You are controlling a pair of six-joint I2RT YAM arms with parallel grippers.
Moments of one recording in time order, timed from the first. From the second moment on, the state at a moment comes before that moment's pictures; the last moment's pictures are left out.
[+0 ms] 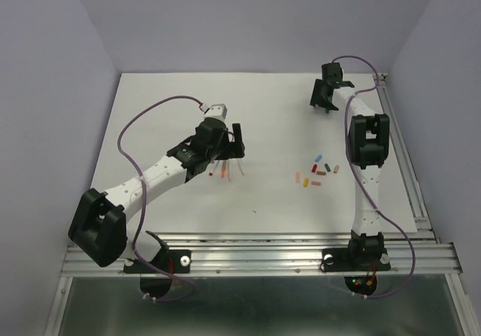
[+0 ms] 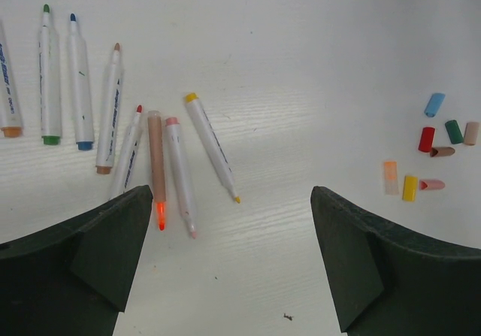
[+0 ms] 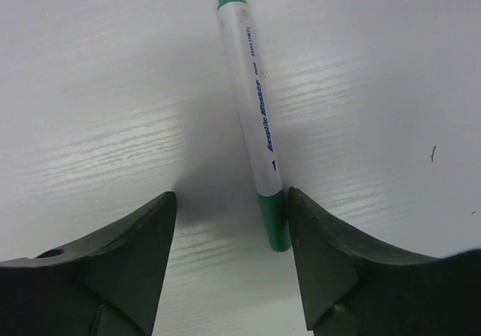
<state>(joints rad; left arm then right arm) -0.66 1.35 0.93 -0.22 -0.18 -0.54 0.07 2.46 2.10 -0.54 0.24 0.28</state>
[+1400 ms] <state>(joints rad) -0.67 1.34 0.97 -0.10 -0.03 -0.74 0.62 1.44 0.81 0.08 -0.37 0.39</state>
